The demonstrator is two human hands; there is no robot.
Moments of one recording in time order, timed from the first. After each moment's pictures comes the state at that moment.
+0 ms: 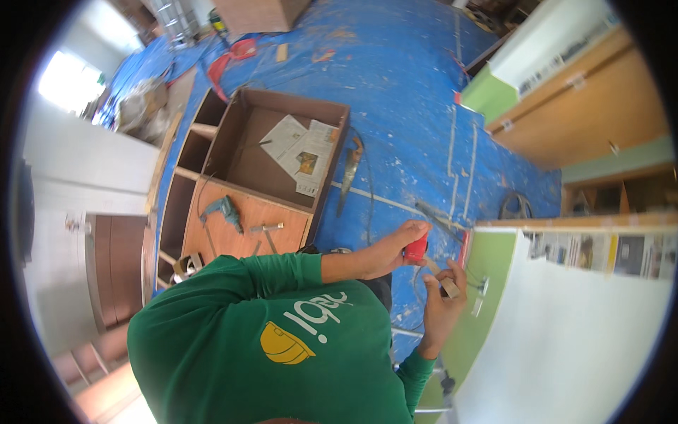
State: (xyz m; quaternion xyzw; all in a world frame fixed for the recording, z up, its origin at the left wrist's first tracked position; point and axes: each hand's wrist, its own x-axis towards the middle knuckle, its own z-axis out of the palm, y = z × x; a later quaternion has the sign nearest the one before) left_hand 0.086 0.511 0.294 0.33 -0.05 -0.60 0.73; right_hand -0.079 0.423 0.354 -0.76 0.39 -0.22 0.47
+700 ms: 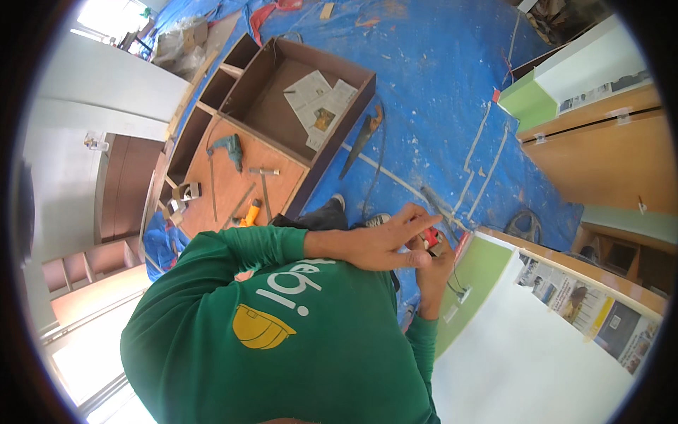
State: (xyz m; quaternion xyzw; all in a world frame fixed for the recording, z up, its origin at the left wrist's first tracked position) left_hand 0.049 0.432 0.331 0.63 -0.40 -0.37 0.55; right_hand -0.067 0.265 0.301 -0.74 0.26 -0.07 0.61
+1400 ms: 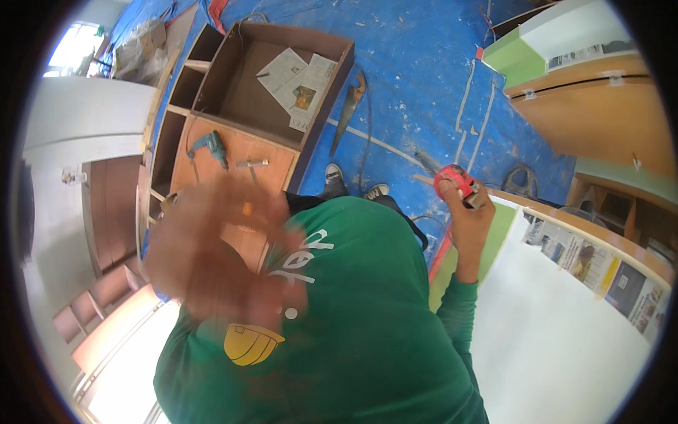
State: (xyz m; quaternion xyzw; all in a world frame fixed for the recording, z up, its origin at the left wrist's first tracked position) left_hand 0.132 0.589 0.506 0.69 -0.47 0.04 0.56; right_hand 0.006 0.261 0.334 -0.78 0.32 -0.11 0.53
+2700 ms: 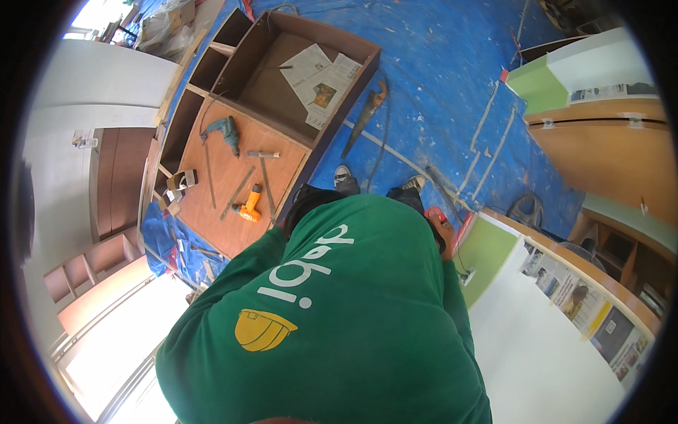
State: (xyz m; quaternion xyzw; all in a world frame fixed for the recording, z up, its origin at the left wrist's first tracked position) left_hand -0.038 0.726 -0.085 0.63 0.30 -0.41 0.59; right_hand -0.071 0.197 0.051 -0.61 0.43 0.07 0.66
